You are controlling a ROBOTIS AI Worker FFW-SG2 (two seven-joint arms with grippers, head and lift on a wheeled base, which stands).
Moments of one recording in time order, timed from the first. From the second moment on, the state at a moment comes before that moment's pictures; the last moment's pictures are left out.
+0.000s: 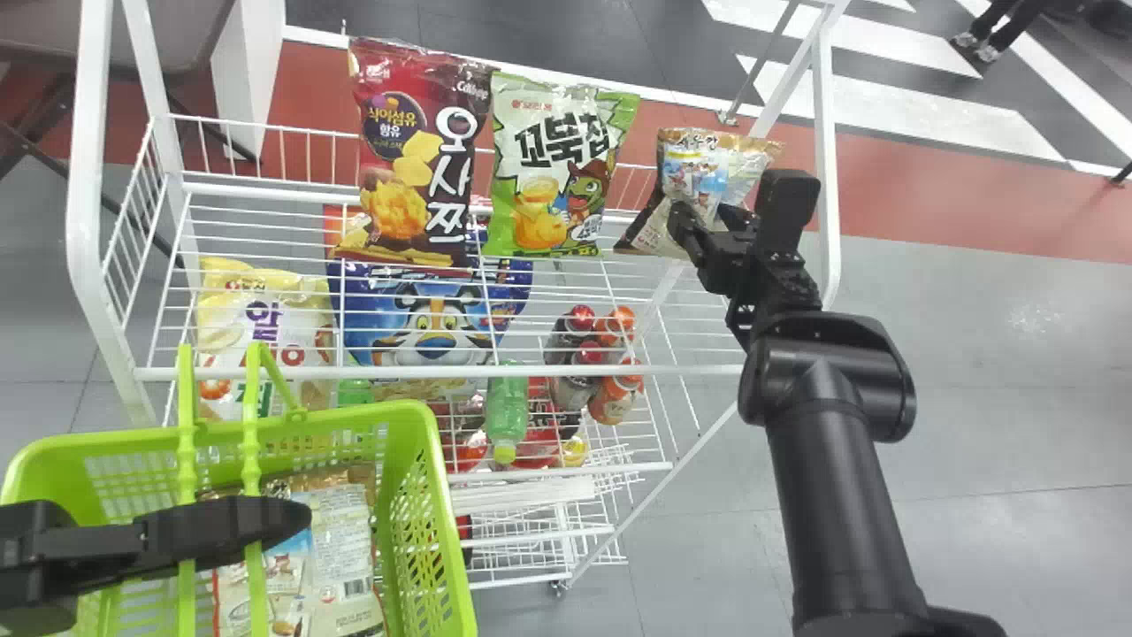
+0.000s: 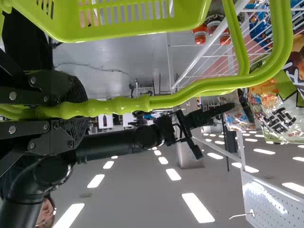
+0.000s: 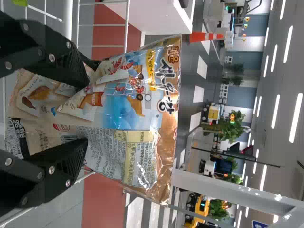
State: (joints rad) left arm 0.11 0.26 0.18 -1.74 1.17 1.57 -0.61; right arm -0.27 -0.17 -0.28 -1.25 0.10 0.20 0.22
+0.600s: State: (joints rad) left arm 0.11 0.27 0.18 -1.73 1.17 1.57 -0.61; right arm -0.02 -0.14 -0.28 -1.73 0.09 0.45 0.20
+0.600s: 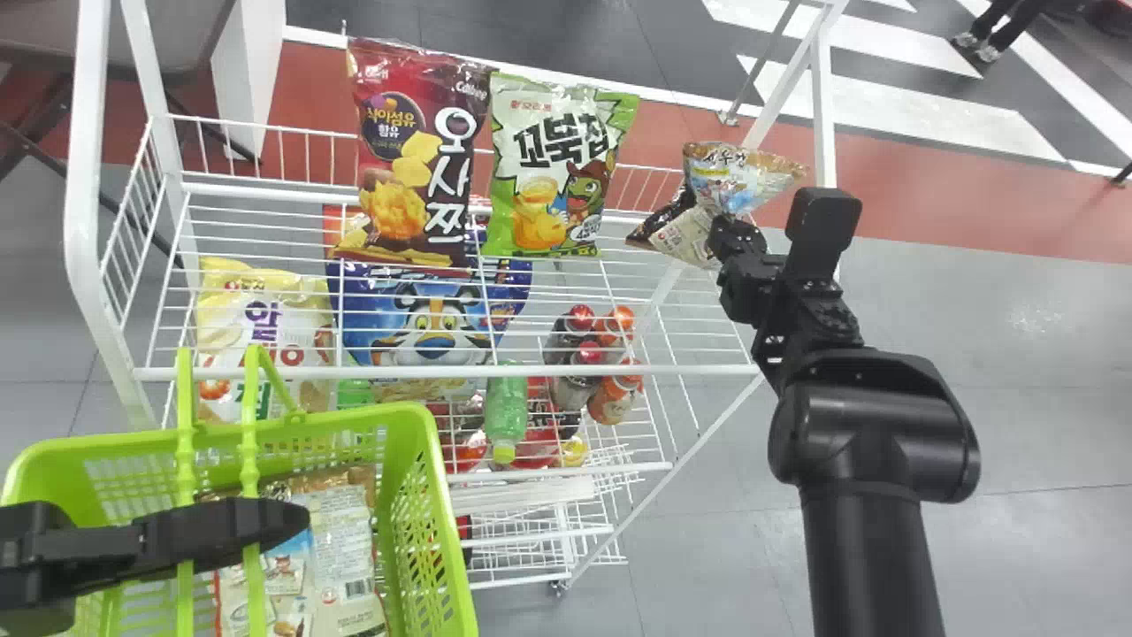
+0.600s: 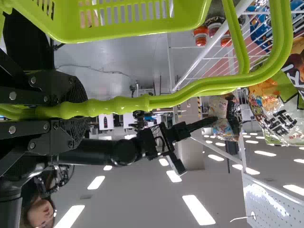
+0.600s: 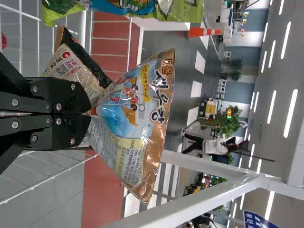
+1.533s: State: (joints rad) left arm 0.13 0.27 0.20 -1.73 1.18 1.57 -0.62; right arm 0.24 -0.11 -0.11 -2.48 -0.09 1.27 0.24
